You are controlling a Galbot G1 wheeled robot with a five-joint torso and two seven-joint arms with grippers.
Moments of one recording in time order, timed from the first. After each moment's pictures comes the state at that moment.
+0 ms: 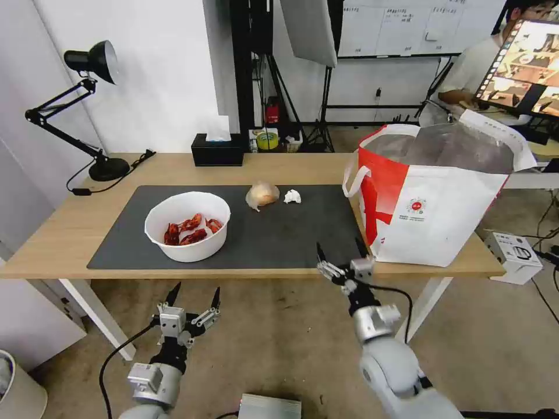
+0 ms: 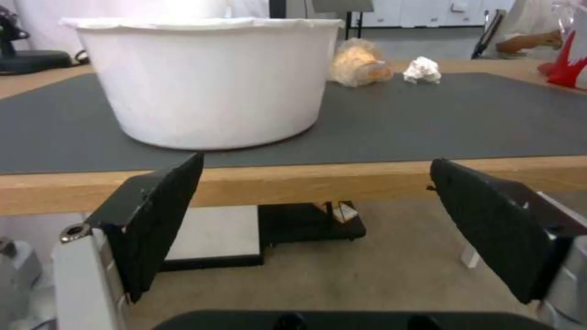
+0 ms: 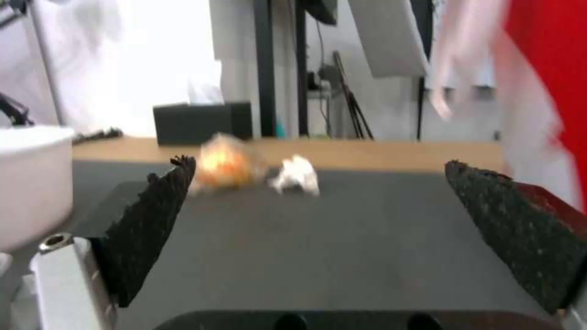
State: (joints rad) left arm 1.70 -1.57 -0.63 -2.07 -0.06 -0.13 0.20; right arm -1.14 1.23 0.15 1.82 0.28 0.13 0.18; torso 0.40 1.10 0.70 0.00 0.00
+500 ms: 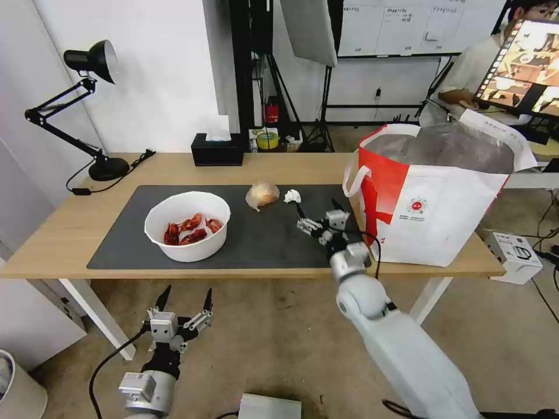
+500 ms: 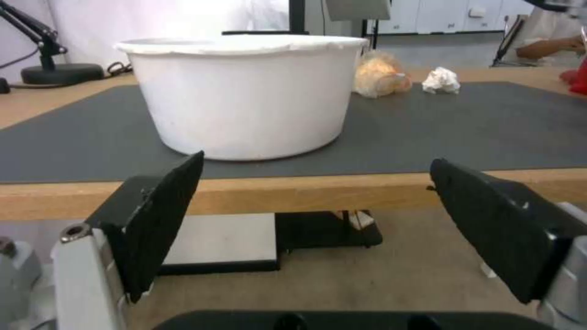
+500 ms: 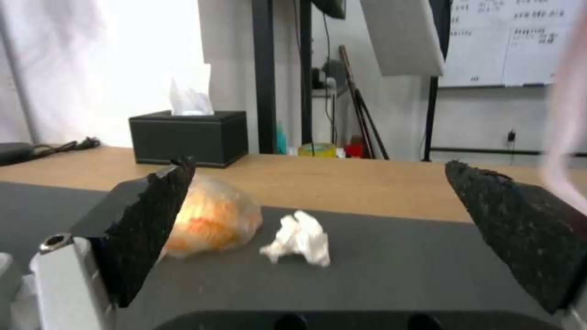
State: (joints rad) left arm 1.73 -1.59 -0.67 -2.11 -0.06 -0.15 0.20; right arm -0.73 1.25 -0.02 1.54 0.42 0.03 0.25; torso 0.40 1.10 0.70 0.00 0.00
